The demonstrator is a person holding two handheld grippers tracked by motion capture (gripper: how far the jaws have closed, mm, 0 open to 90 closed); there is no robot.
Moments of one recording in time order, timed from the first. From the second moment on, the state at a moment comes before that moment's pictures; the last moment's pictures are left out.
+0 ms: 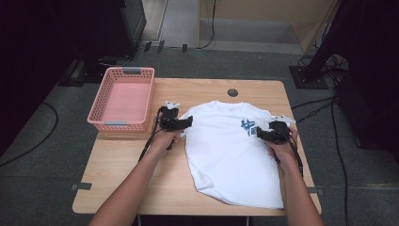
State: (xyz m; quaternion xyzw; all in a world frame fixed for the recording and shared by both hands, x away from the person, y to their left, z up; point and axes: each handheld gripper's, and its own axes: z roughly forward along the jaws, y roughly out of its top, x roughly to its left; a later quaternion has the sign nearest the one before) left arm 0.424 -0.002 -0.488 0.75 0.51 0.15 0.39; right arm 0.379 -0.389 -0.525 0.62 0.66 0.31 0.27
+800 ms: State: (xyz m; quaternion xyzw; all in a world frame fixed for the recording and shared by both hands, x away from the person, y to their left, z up) left arm 0.454 -0.005 -0.489 0.76 0.53 0.14 0.35; right arm 0.378 -0.389 -0.525 0.62 0.66 0.31 0.27
